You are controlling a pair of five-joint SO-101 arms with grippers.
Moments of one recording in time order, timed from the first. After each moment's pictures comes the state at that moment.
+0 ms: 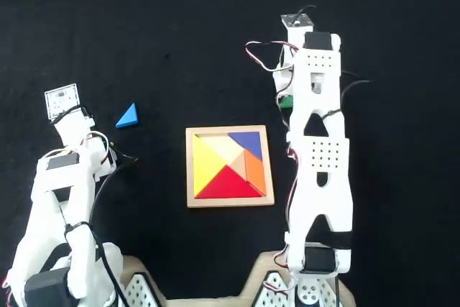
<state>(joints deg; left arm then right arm) -18.7 -26.7 64.1 33.6 3.8 2.0 68.8 -72.7 98.1 8.7</state>
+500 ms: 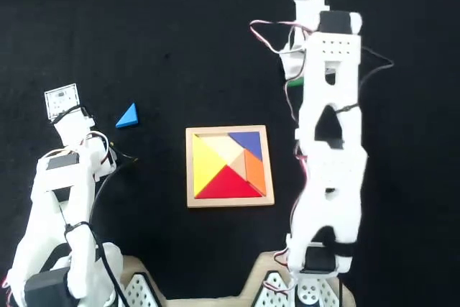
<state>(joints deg) -18.7 -26.7 64.1 33.6 3.8 1.1 38.8 -51.6 99.3 14.9</state>
